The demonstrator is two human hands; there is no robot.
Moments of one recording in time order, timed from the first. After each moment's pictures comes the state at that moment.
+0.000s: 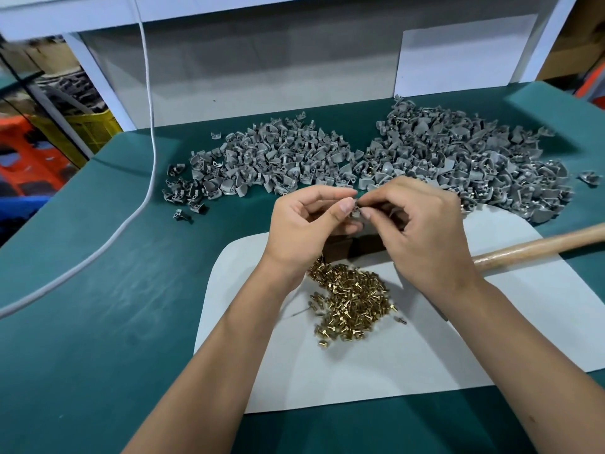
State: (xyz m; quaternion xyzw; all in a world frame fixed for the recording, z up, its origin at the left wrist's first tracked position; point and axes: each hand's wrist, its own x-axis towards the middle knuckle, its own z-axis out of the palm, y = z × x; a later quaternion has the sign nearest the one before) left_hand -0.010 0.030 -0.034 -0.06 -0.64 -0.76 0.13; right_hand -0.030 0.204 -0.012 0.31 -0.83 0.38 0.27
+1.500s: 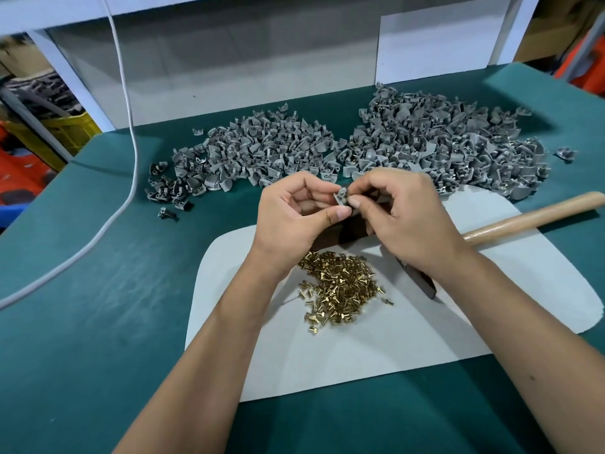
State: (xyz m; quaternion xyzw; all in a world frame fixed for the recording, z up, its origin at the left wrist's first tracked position) left_hand -0.008 0.031 -0.032 -0.09 -0.71 -0.68 0.16; right_hand -0.030 0.211 -0.006 0.28 -0.85 0.43 0.13
